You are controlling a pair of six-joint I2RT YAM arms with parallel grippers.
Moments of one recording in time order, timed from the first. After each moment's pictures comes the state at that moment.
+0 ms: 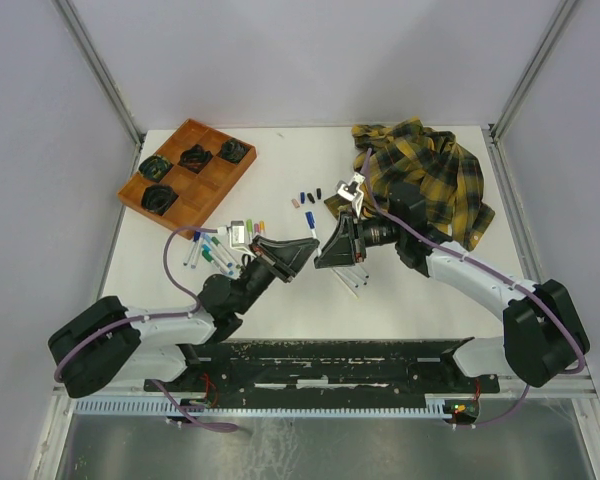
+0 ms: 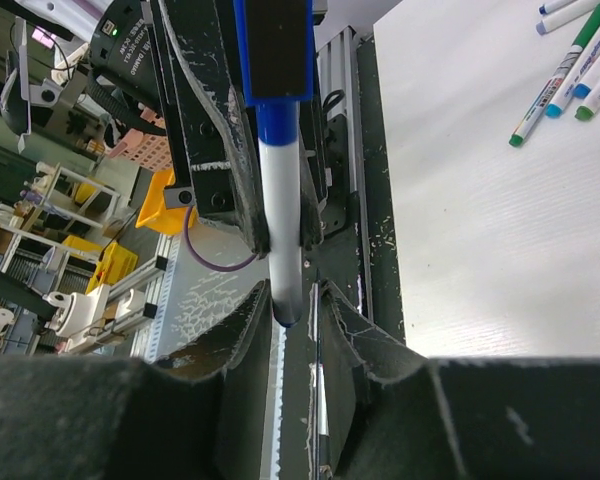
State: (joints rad) left arm -0.93 1.22 0.28 1.36 -0.13 -0.82; right arm 0.52 1.36 0.82 0.32 -1.17 0.56
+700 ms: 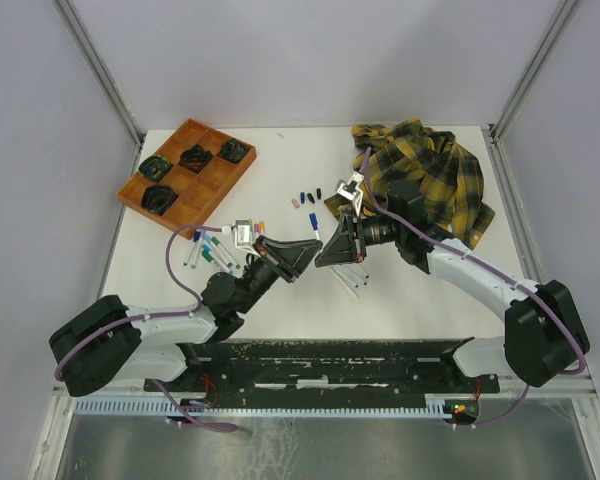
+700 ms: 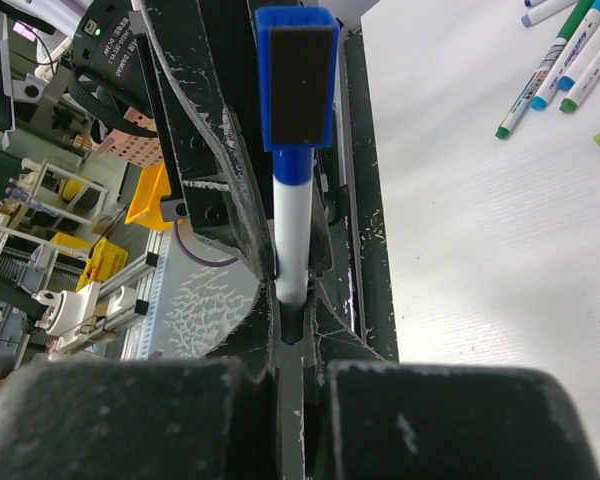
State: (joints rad) left arm -0.94 1.23 0.30 1.32 -0.13 -0.79; right arm 0.52 1.36 0.85 0.22 -1.16 0.49
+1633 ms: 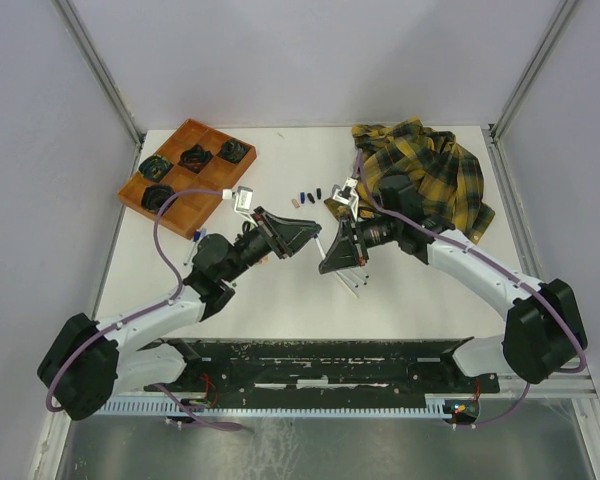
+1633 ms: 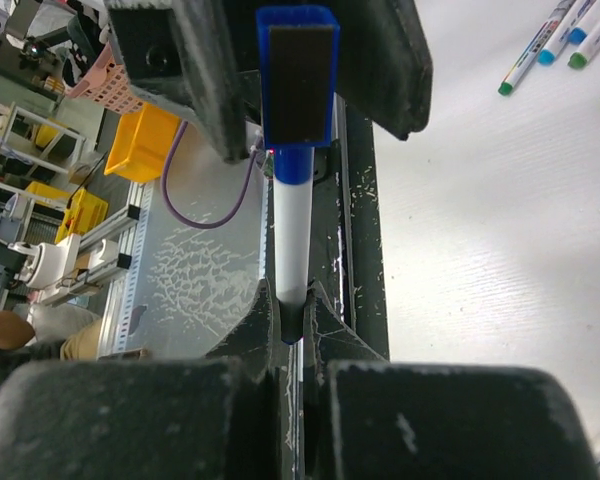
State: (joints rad) left arm -0.70 1.11 0.50 0.87 0.24 -0.83; right arm 0.52 1.37 0.97 -0.15 -1.18 0.19
